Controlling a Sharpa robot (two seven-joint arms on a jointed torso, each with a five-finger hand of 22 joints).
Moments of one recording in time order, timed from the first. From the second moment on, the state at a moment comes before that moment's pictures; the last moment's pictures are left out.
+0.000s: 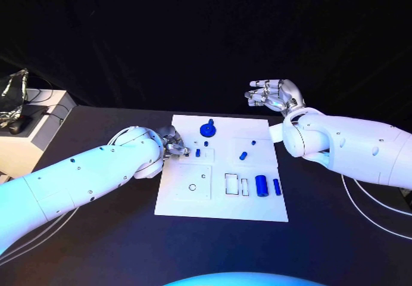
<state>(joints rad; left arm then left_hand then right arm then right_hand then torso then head) 1.15 -0.57 0.08 1.30 -1.24 -0.11 -0.53 1.11 -0.17 0.66 0.11 0.29 0.86 0.03 0.64 0.89 1.16 -0.04 0.85 0.54 1.34 -0.09 1.24 0.98 0.11 1.24 -0.06 0.99 1.31 1.29 -0.76 -0.11 1.28 -0.28 -0.60 0.43 1.28 -0.03 0.08 -0.14 0.56 0.82 0.21 0.06 0.06 1.05 0.17 0.06 0.06 1.08 0.15 0.06 0.06 0.09 0.96 0.17 0.12 0.07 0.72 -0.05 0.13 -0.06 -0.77</state>
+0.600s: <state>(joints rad) 1.15 -0.57 0.08 1.30 -1.24 -0.09 -0.52 1.12 -0.17 0.66 0.11 0.29 0.86 0.03 0.64 0.88 1.16 -0.03 0.85 0.54 1.34 -0.09 1.24 0.98 0.11 1.24 -0.06 0.98 1.31 1.29 -0.75 -0.11 1.28 -0.28 -0.59 0.43 1.28 -0.03 0.08 -0.14 0.56 0.82 0.21 0.06 0.06 1.05 0.17 0.06 0.06 1.08 0.15 0.06 0.06 0.09 0.96 0.17 0.12 0.07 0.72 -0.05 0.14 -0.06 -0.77</state>
